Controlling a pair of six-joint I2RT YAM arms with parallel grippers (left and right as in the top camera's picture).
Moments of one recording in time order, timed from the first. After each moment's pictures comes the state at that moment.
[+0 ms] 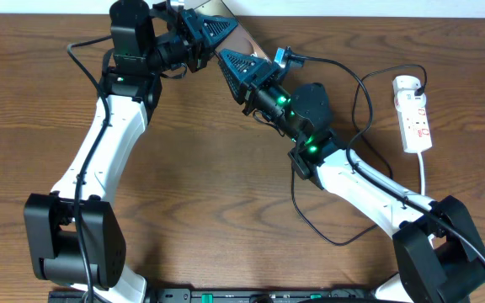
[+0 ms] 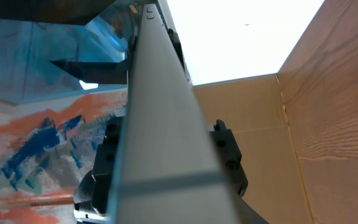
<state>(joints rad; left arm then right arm) -0.13 1.74 1.40 0.15 0.89 -1.27 0.59 1.69 1.04 0.79 -0.25 1.77</state>
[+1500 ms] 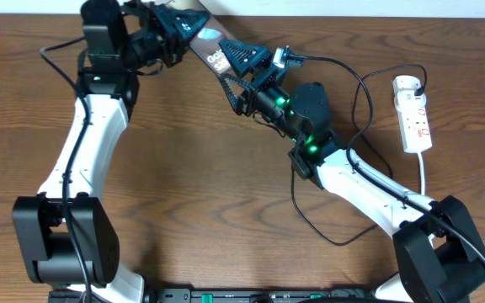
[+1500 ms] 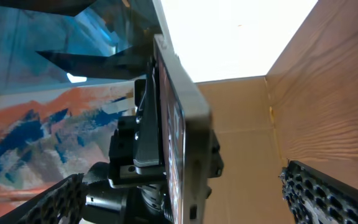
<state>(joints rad) -0.01 1.74 1.40 0.15 0.90 -1.24 0.58 1.69 1.04 0.76 -0.27 1.70</state>
